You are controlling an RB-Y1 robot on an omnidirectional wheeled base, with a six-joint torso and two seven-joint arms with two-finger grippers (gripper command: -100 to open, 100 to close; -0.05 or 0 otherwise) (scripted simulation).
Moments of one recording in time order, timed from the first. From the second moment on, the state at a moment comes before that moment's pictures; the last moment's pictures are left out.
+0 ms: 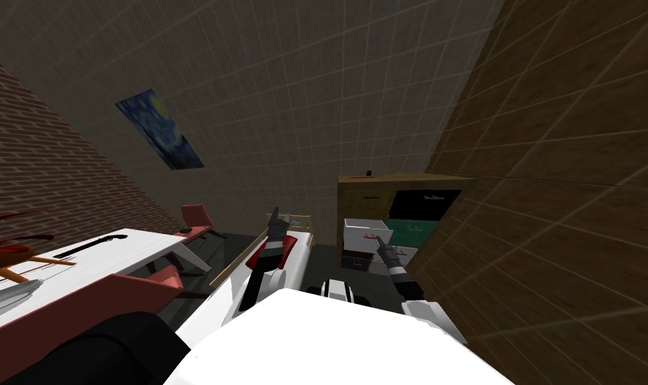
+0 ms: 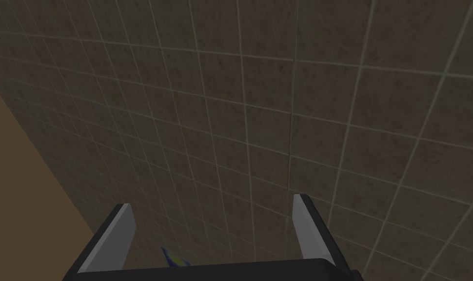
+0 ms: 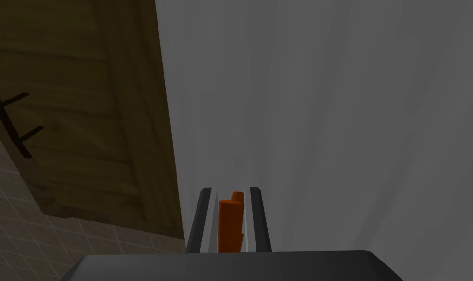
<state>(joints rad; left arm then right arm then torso) 0.52 -0.02 0.04 -2.28 0.01 -0.35 0.10 0.26 -0.09 -0.15 -1.47 -2.59 0.66 -0.58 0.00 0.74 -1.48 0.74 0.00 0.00</state>
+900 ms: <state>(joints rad) 0.52 -0.02 0.04 -2.28 0.01 -0.35 0.10 0.26 -0.19 -0.14 -1.58 -2.62 0.54 -0.66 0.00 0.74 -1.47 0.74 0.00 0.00</state>
